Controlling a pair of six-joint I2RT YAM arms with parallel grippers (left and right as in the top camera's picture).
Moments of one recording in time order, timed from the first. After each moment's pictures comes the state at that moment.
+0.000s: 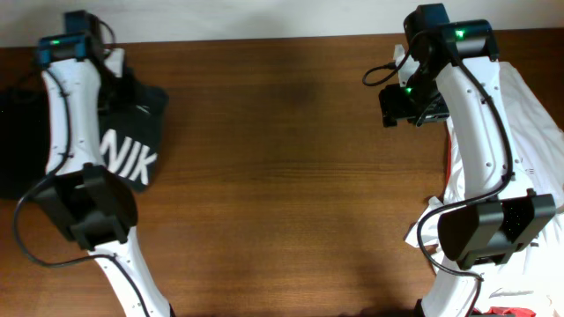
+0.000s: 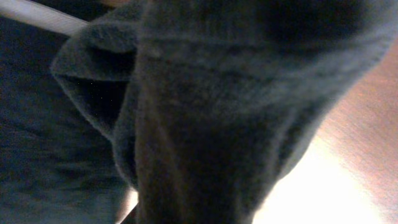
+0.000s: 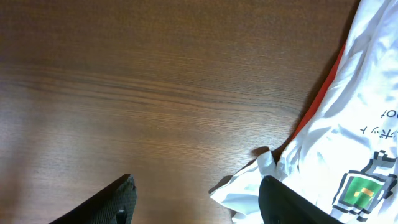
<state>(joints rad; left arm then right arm) 0.21 2.27 2.31 -1.36 -0.05 0.08 0.09 1.99 2.14 -1.62 0.00 0.00</state>
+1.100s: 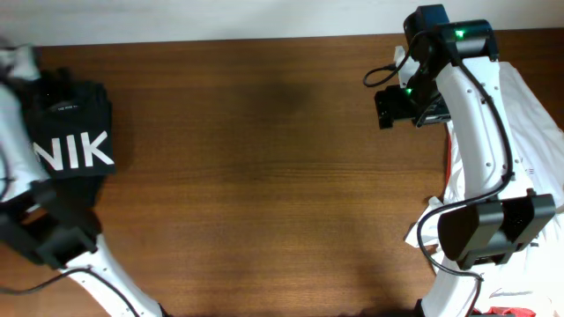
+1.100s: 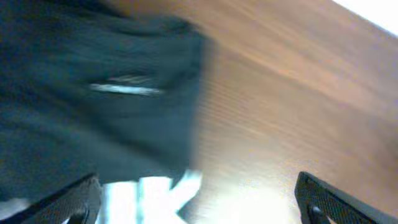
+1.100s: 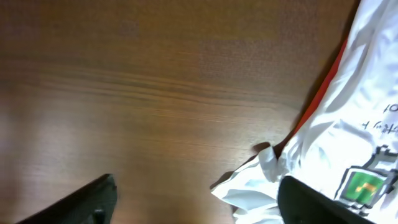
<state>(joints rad) 0.47 2.25 2.32 -1.22 0.28 0.05 0.09 1.99 2.14 -1.64 -0.01 0.01</state>
